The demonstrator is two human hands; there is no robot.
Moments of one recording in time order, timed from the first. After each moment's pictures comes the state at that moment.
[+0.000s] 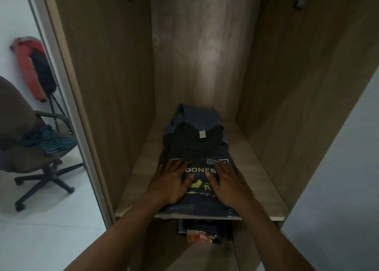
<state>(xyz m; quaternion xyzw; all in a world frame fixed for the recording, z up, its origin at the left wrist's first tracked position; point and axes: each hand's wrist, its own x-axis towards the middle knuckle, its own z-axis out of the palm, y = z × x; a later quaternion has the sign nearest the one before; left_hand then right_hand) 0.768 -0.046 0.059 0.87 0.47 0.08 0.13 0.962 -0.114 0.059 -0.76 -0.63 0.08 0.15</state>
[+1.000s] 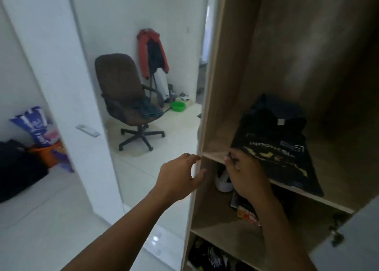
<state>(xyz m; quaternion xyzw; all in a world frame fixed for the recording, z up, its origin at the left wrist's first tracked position) 0.599 -0.229 0.059 0.74 0.62 0.26 0.03 0.796 -0.218 0.090 -0.61 -0.71 0.17 0.31</state>
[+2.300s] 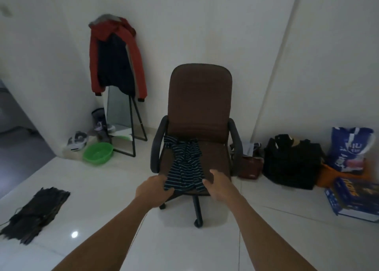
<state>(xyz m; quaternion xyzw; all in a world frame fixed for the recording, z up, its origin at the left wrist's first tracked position) -0.214 -0.846 -0.037 -0.04 0.97 0.19 0.11 -0.243 -0.616 -0.046 -0.02 -0.93 0.33 -0.16</state>
